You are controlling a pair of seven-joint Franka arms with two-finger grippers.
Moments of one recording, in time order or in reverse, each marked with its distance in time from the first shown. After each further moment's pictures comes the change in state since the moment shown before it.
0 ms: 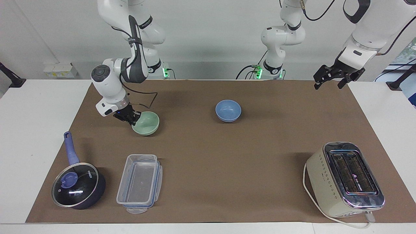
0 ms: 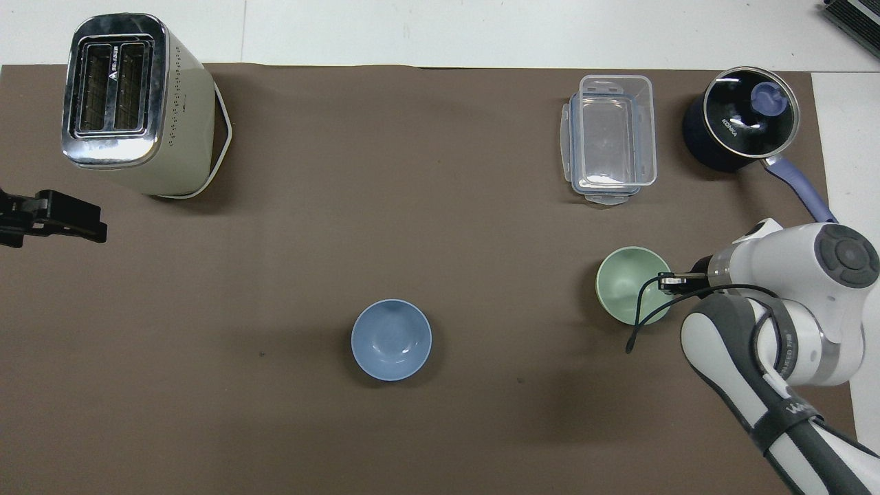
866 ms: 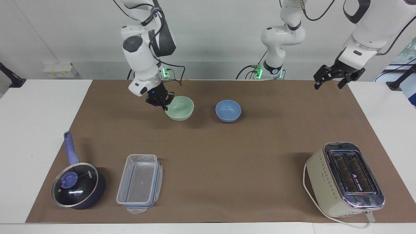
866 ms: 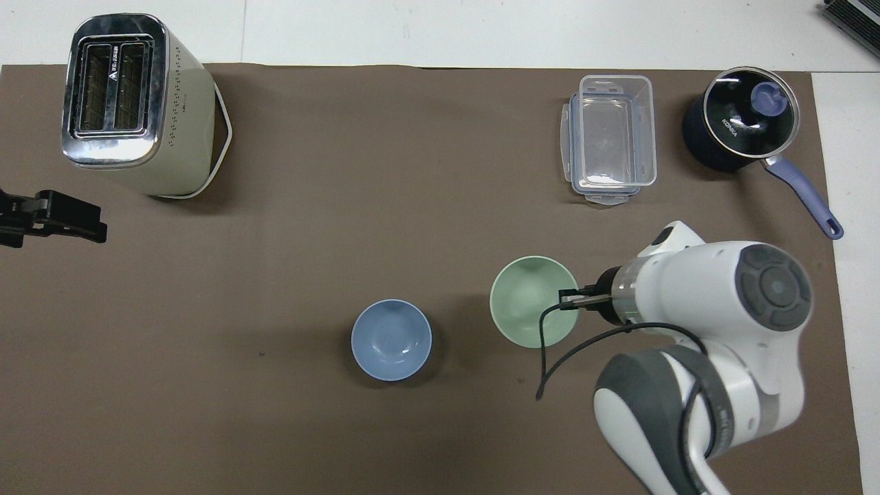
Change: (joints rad) left arm 0.000 0.000 0.000 0.000 0.000 0.000 0.000; right arm 0.353 -0.152 0.015 0.075 0.157 -0.134 0.161
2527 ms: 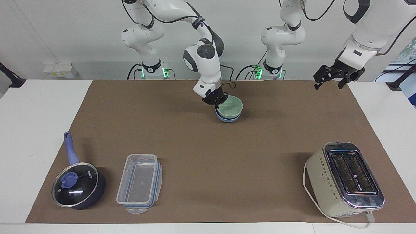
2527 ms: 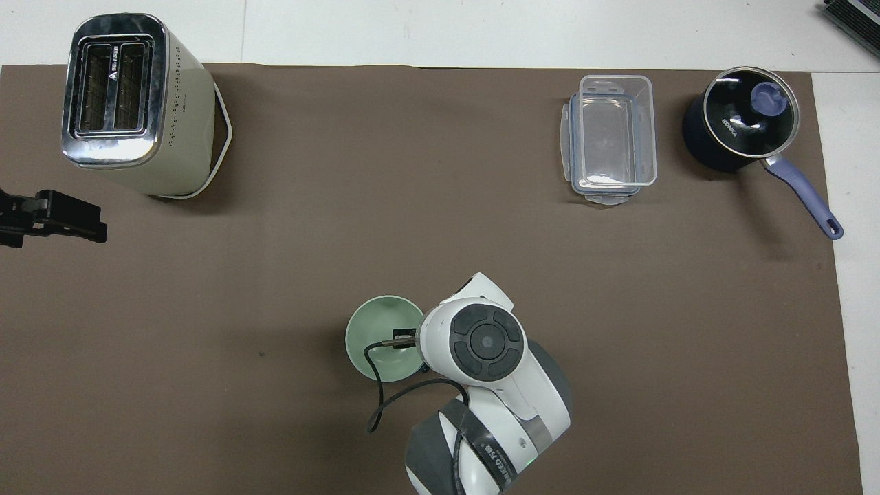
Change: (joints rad) left arm 0.000 0.000 0.000 0.000 0.000 0.000 0.000; right arm 0.380 0.281 -0.005 0.143 -0.052 0.155 0.419
